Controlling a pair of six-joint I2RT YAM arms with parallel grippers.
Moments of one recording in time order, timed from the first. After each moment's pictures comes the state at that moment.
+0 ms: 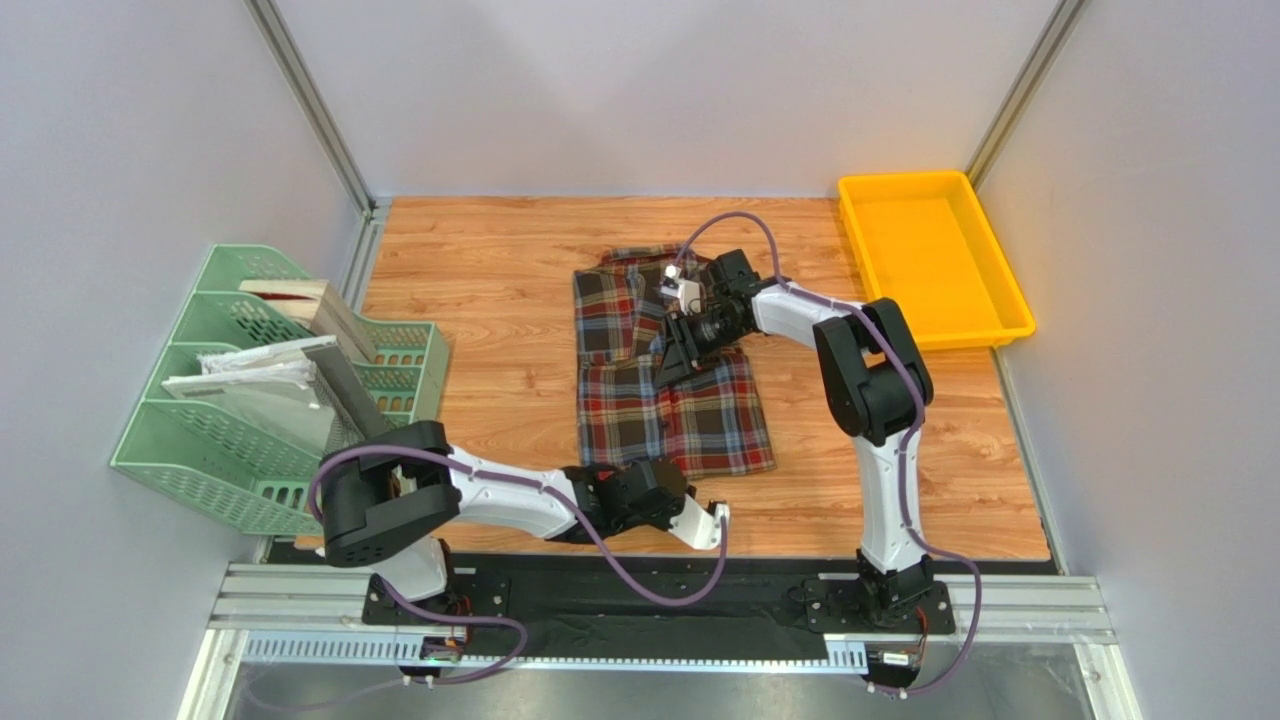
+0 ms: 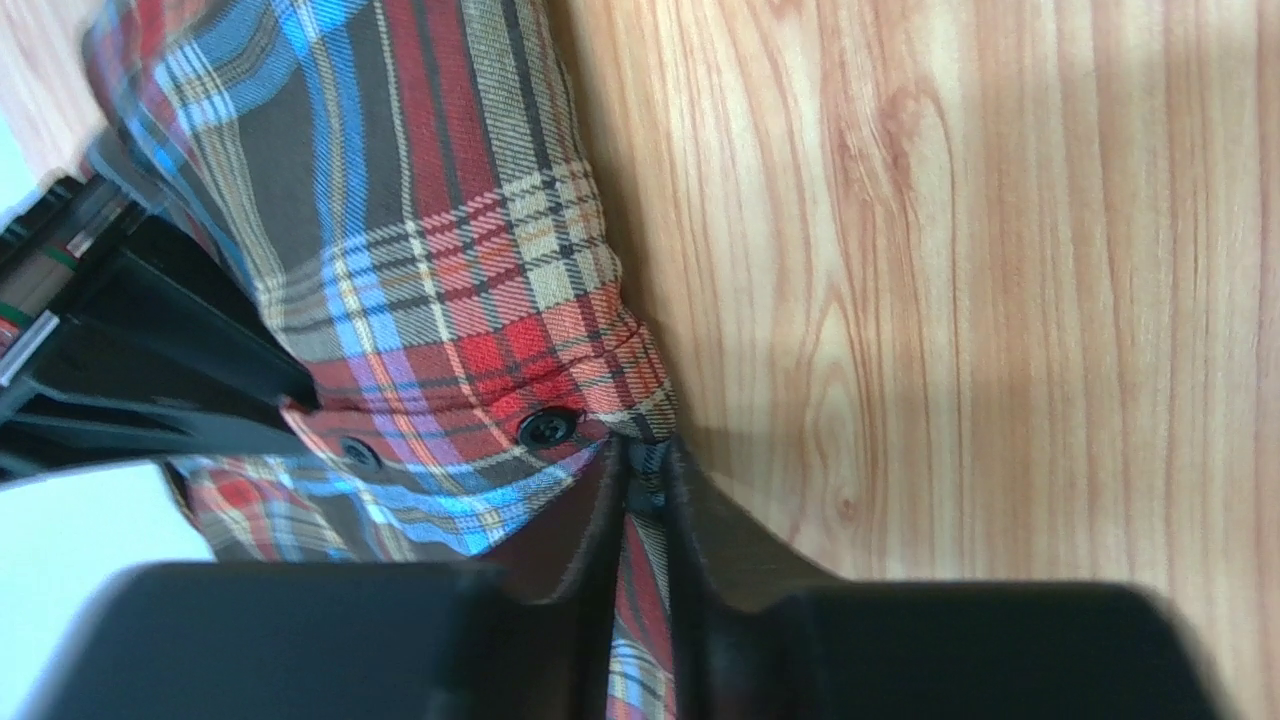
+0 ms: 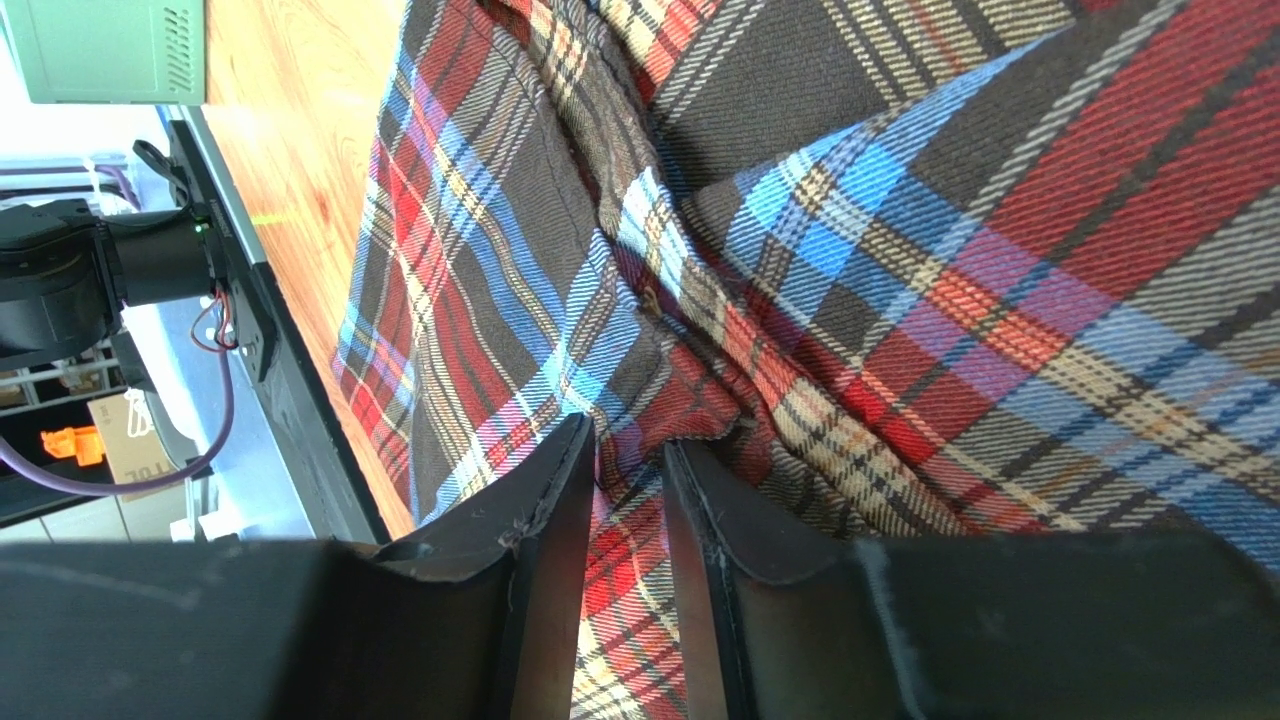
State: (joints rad) left arm -1.26 1.61 0.66 0.13 -0.28 0.82; right arm 0.41 2.17 1.49 -0.48 -0.86 0.04
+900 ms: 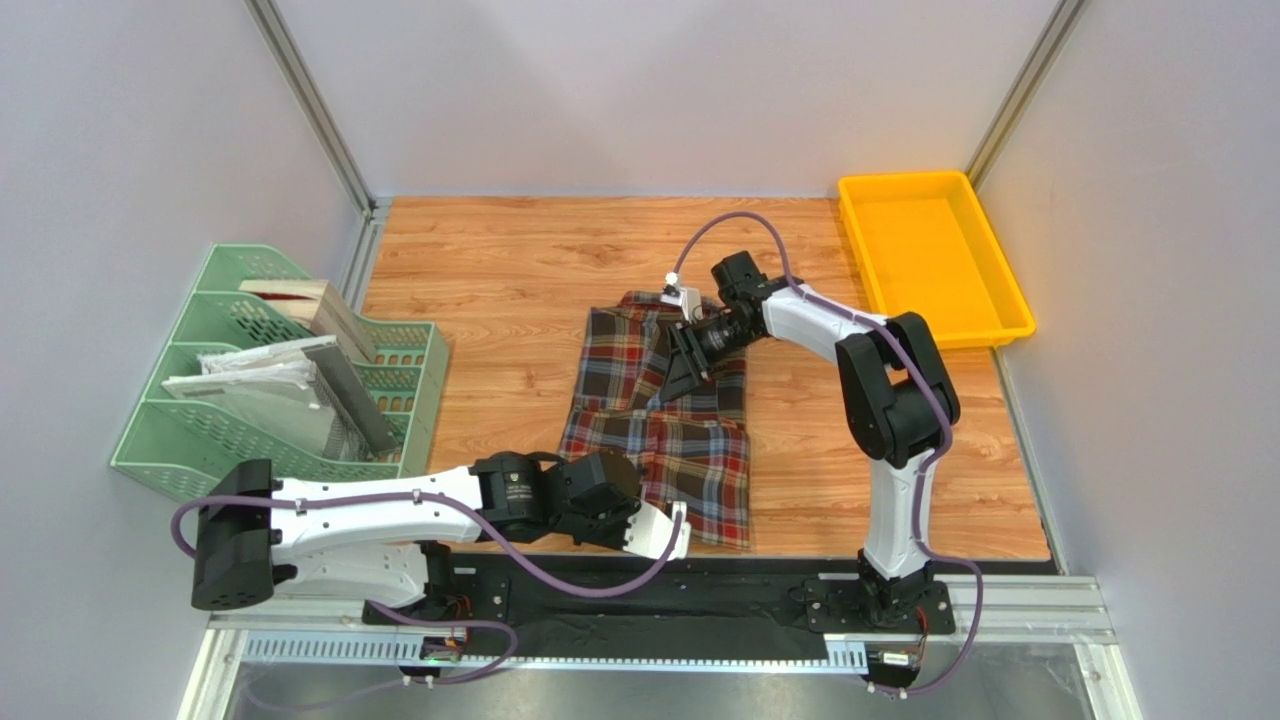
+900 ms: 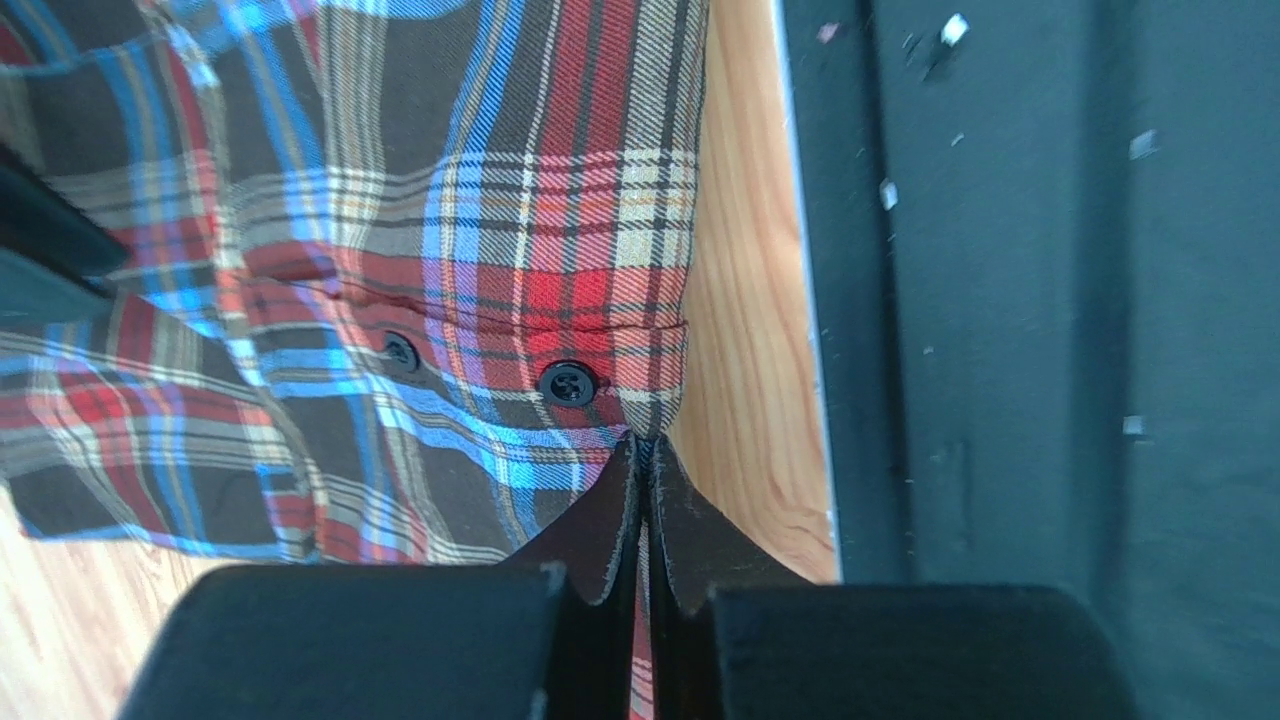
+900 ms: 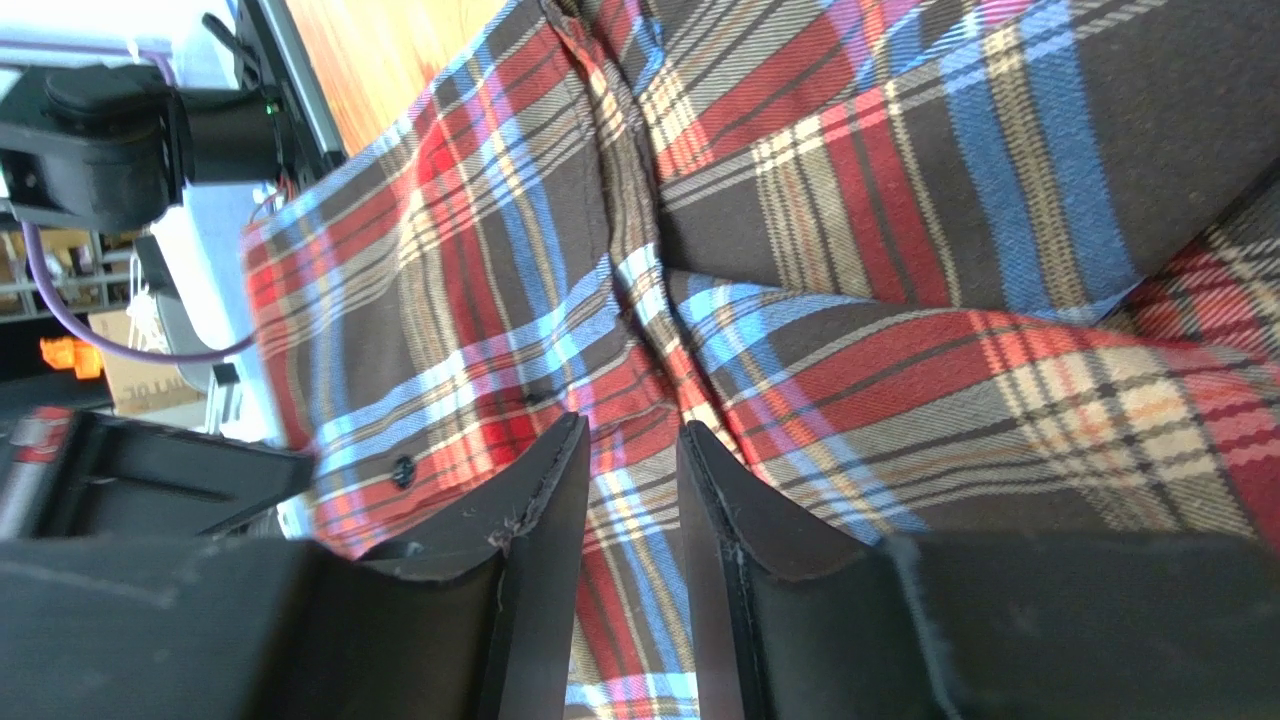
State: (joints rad) left arm -1.31 1.14 0.73 -0.52 -0.01 0.55; right arm 0.43 2.01 1.41 -0.61 -0.91 -0.05
